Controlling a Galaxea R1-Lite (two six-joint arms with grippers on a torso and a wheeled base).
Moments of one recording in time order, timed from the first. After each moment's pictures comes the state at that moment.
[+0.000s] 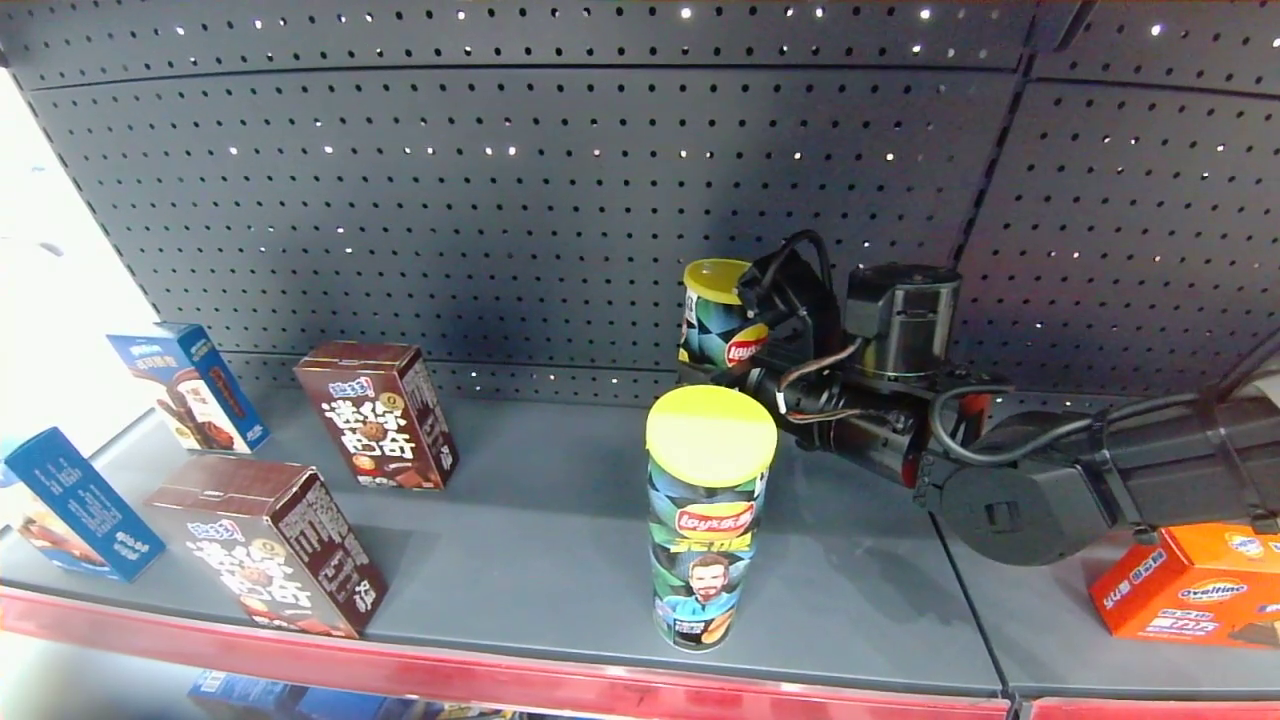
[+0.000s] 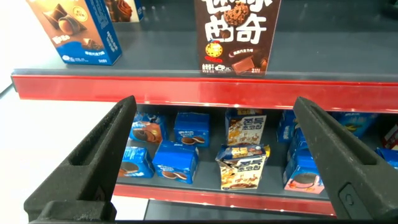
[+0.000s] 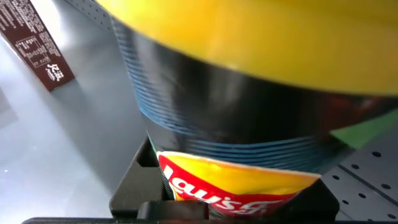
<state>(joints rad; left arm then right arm) 0.00 0.00 0.00 0.00 0.03 0.02 0.67 1.95 -1.19 -0.70 -0.02 -0.13</state>
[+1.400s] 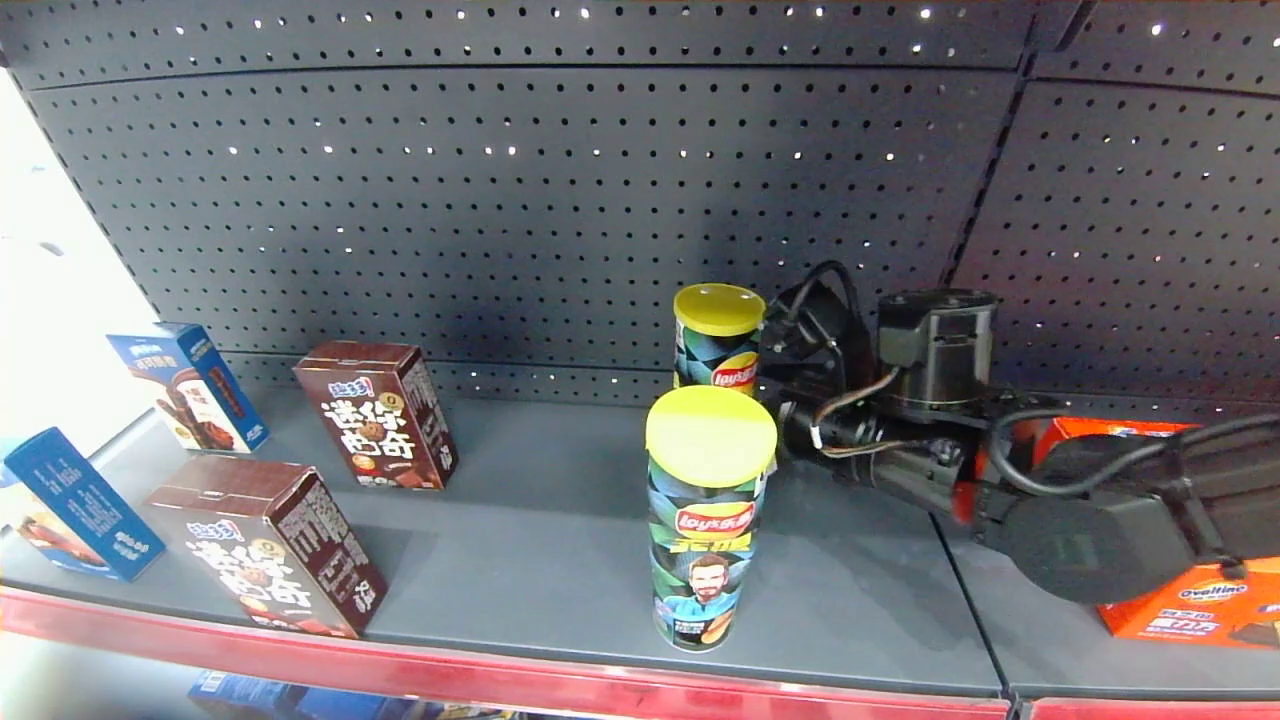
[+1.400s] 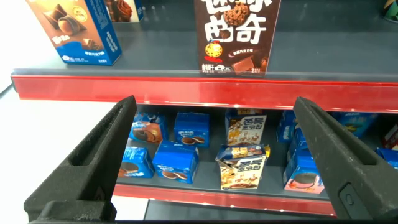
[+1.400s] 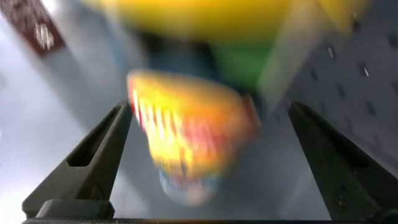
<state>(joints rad) 0.00 0.00 0.00 0.00 0.03 0.02 0.67 1.86 -1.04 -0.65 -0.05 -0.14</state>
